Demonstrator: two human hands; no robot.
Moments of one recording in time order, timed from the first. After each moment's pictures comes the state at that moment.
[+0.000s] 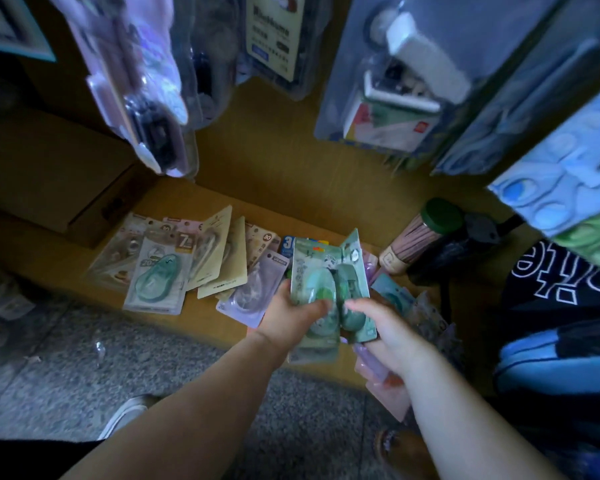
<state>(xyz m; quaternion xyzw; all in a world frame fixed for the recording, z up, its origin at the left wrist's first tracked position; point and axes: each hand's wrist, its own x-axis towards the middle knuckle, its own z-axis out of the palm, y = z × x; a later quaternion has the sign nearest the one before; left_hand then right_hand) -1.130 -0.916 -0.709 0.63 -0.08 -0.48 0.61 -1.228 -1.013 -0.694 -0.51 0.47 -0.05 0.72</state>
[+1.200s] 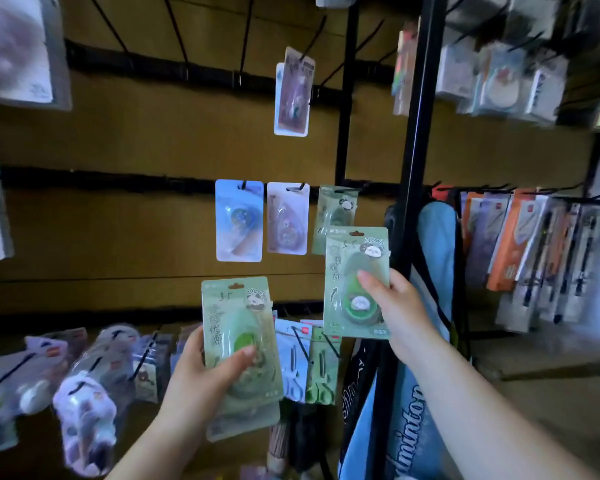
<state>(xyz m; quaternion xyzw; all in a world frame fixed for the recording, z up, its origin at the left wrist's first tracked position) -1.226 -0.817 -0.331 0.52 -0.39 -0.31 0.69 -1.408 -0.928 -0.269 -0.60 0.30 -0.56 0.48</state>
